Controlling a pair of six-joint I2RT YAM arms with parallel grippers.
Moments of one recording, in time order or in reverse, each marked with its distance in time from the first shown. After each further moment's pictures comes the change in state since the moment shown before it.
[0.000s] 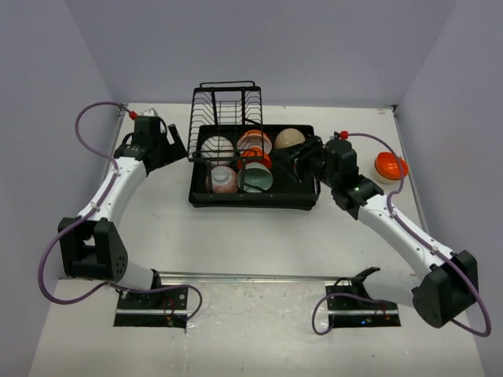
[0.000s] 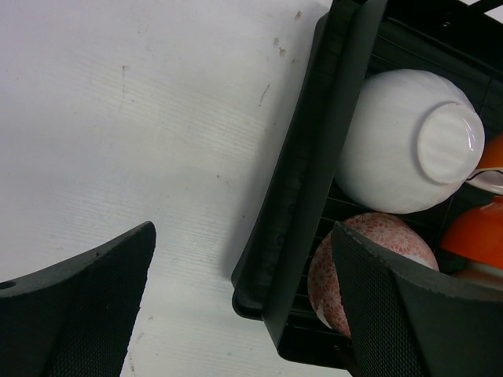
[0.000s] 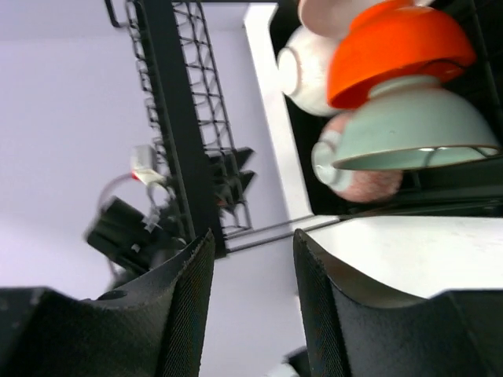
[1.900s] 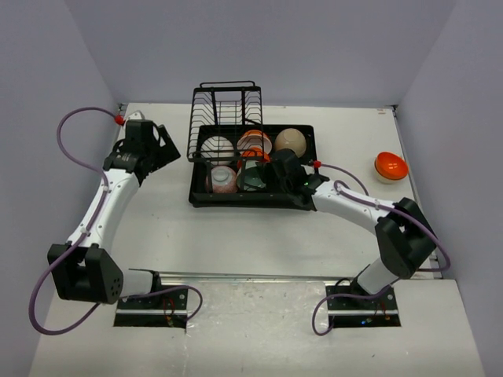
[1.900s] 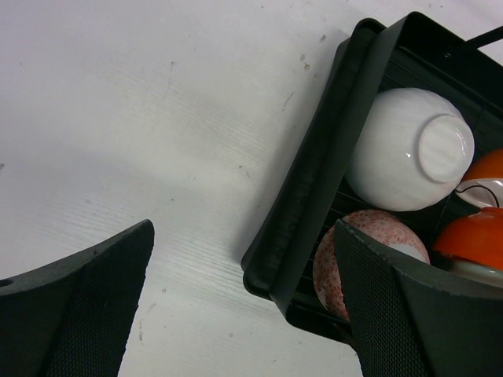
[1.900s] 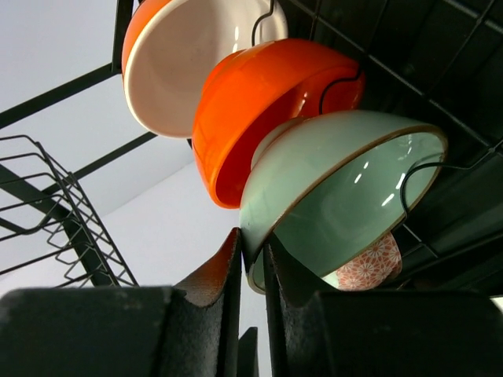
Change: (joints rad) left arm 0.000 -0.141 -0.026 -0.074 -0.103 -0.072; right arm 0.240 0.392 0.105 -0.018 0.495 0.594
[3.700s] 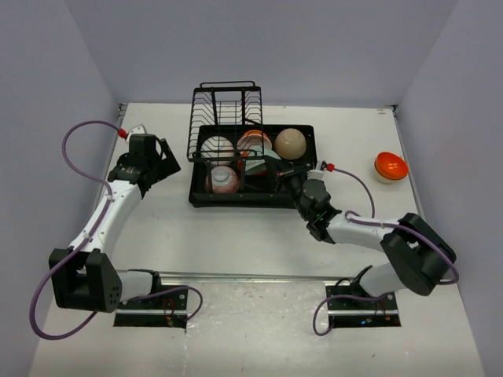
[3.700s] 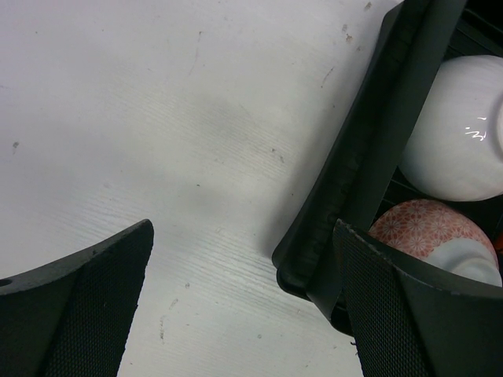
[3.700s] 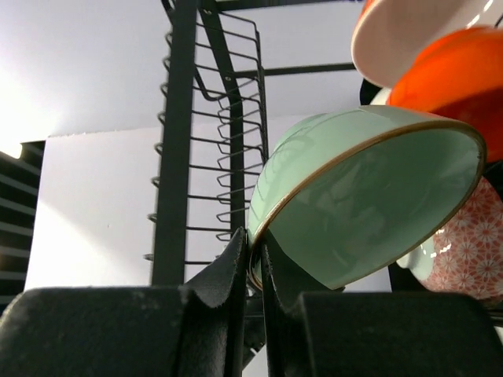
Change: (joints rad) left arm 0.000 -0.065 -0.176 0.084 -0.036 0.027; right arm 0.024 -0.134 -0.473 1.030 0.028 -0.314
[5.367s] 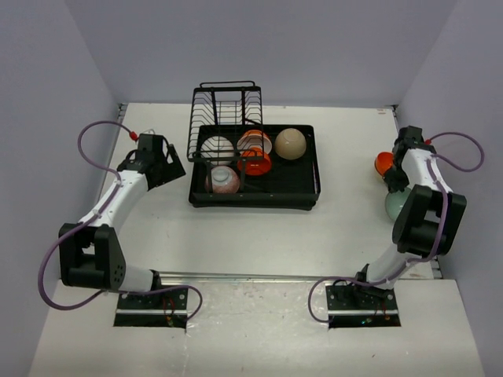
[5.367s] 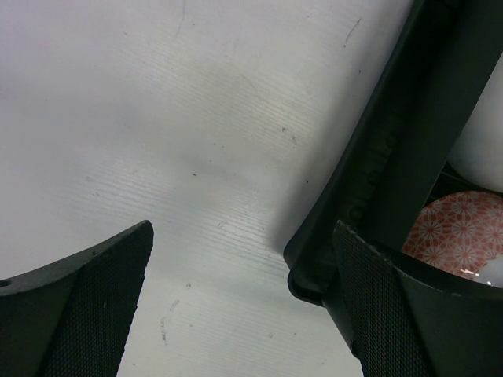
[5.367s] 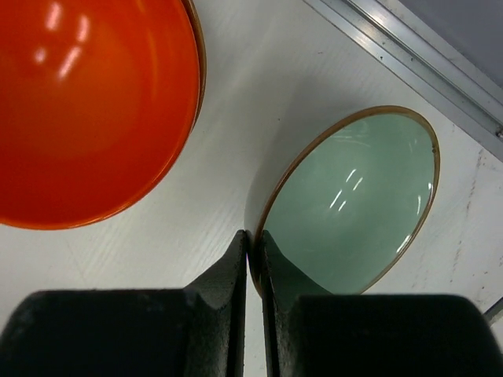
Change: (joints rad) left arm 0.000 0.142 0.008 -0.008 0.046 0.026; right arm -1.041 0.230 0.711 -1.754 0.005 -1.032
